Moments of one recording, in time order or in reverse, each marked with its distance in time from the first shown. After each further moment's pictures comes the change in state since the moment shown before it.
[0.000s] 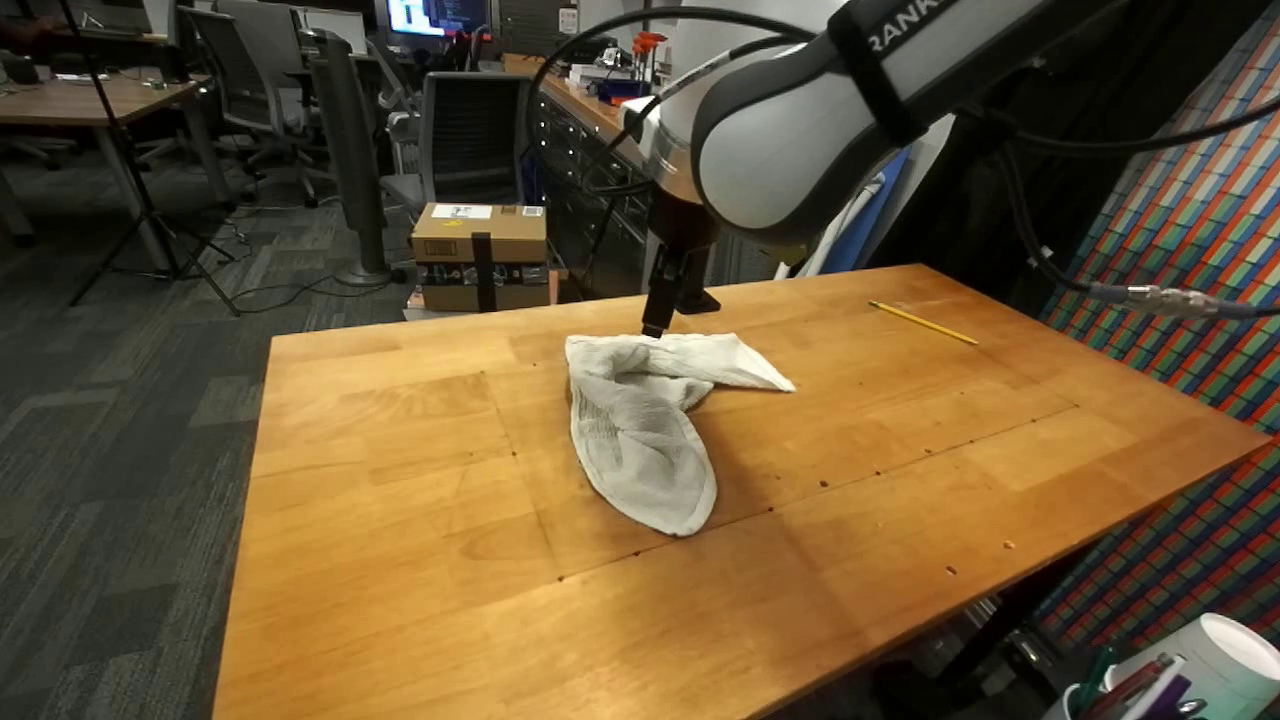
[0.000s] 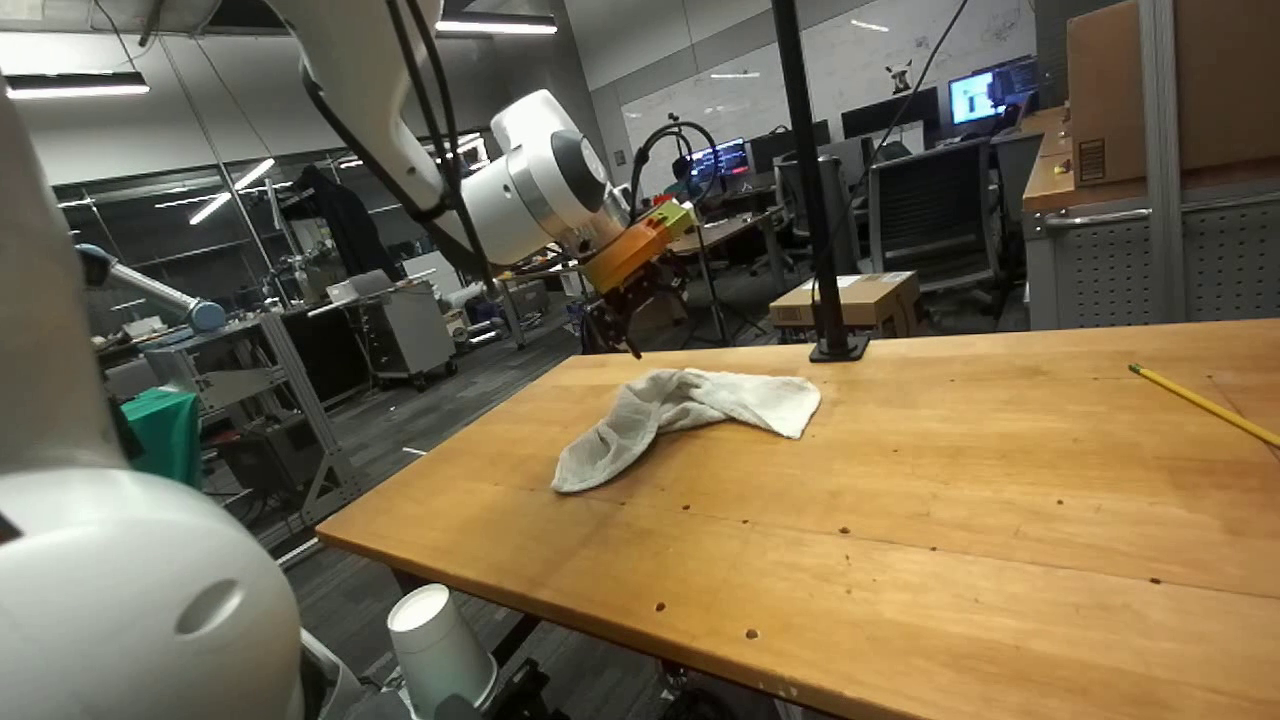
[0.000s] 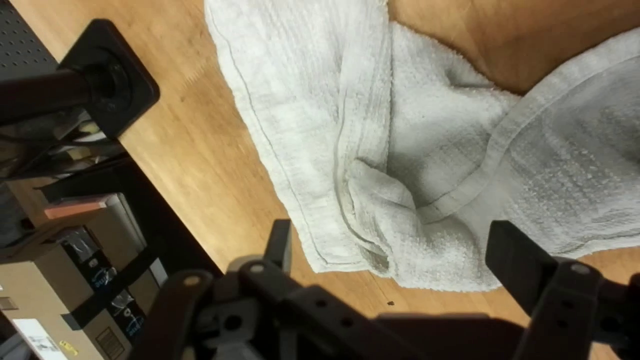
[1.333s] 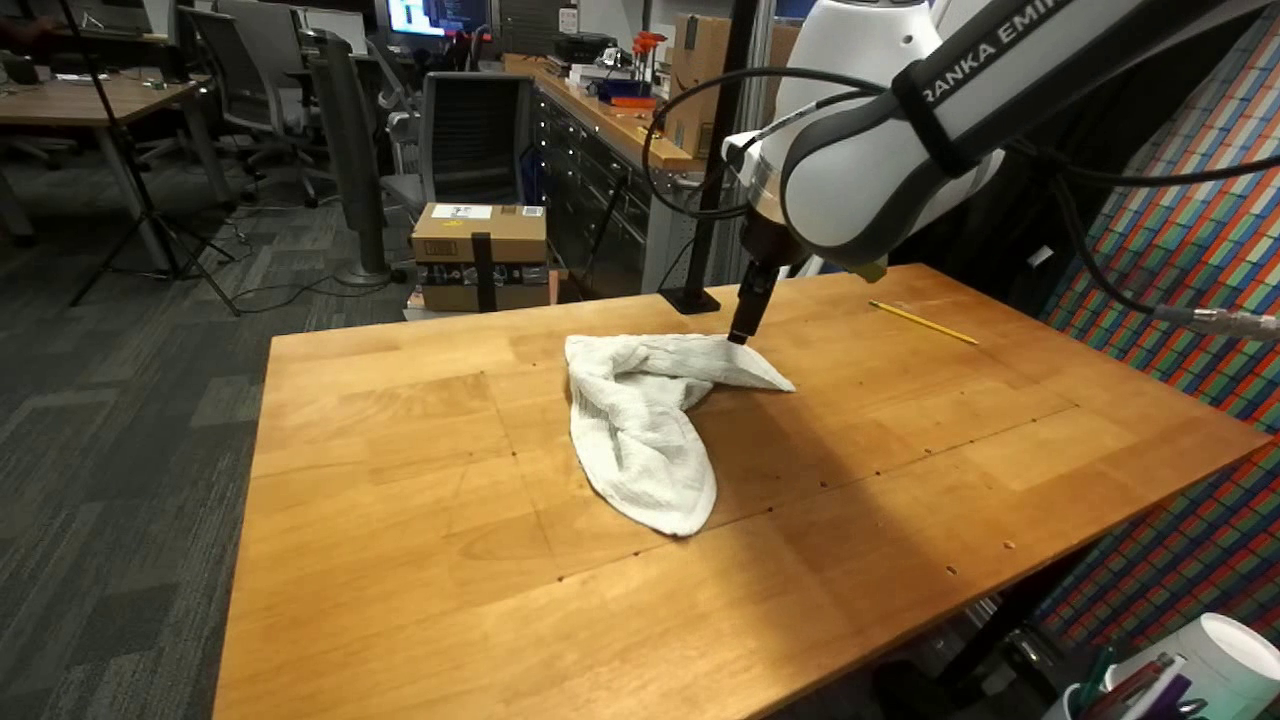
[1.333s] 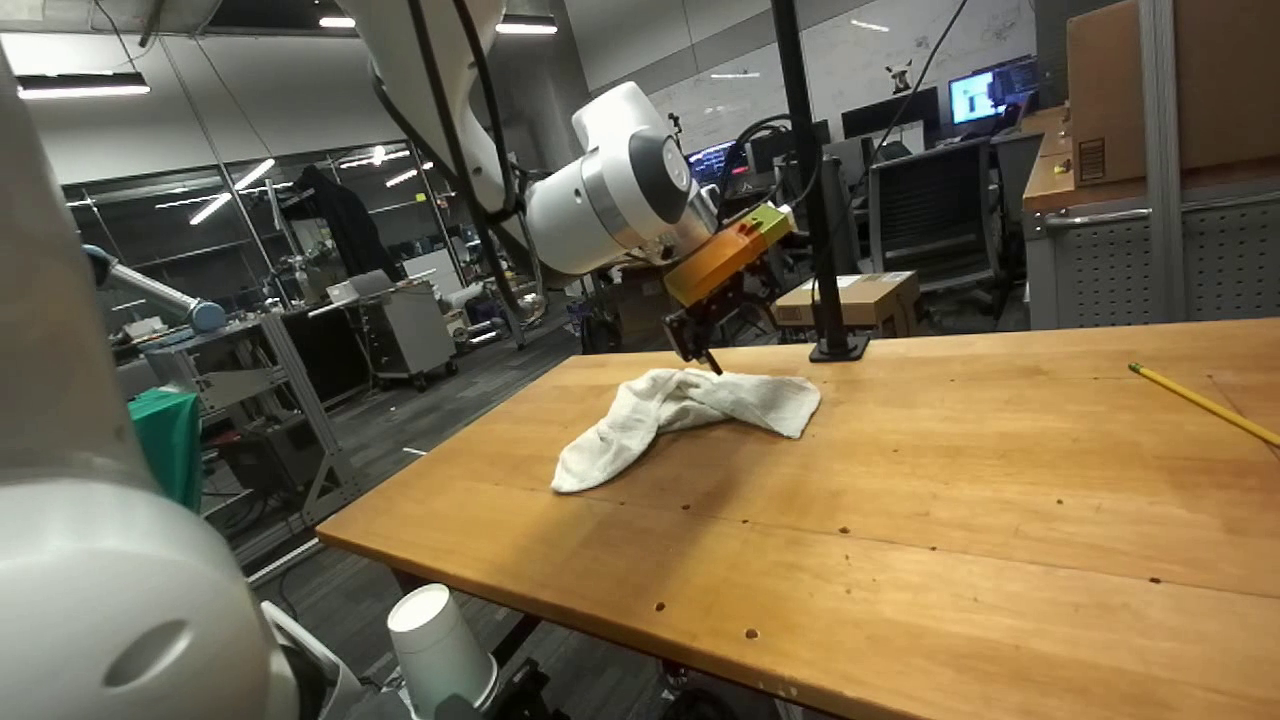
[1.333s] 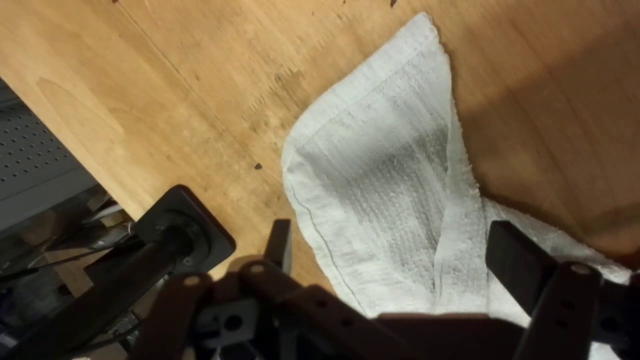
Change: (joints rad) arm -0.109 0.019 -0.100 -0.055 0.017 0.073 -0.090
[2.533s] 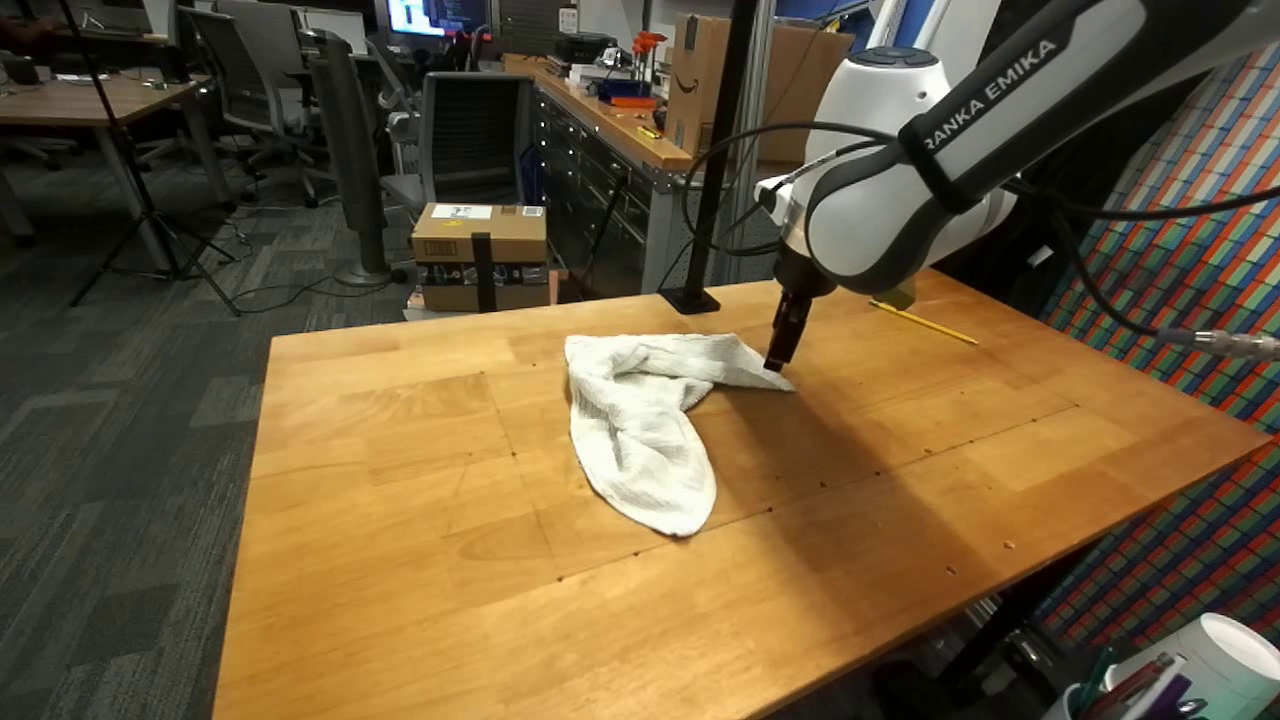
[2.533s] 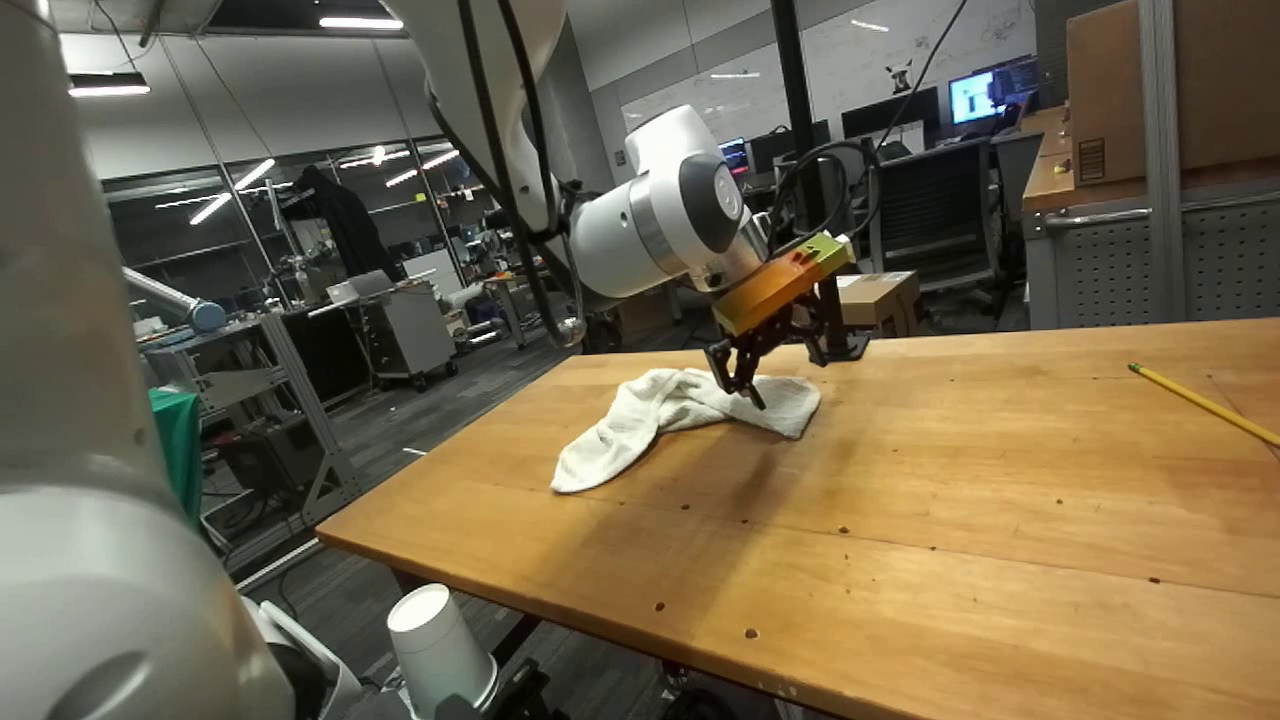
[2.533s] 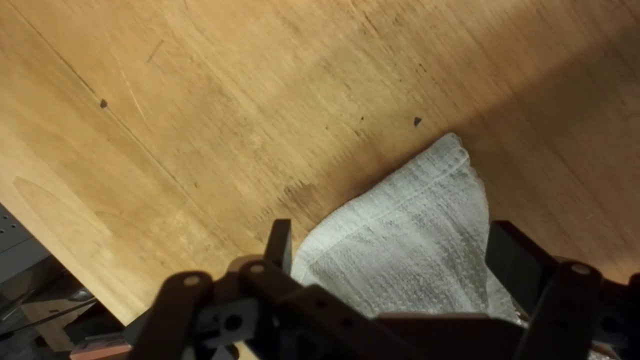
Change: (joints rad) arm -0.073 0.071 -0.021 -0.003 0.001 0.010 -0.061
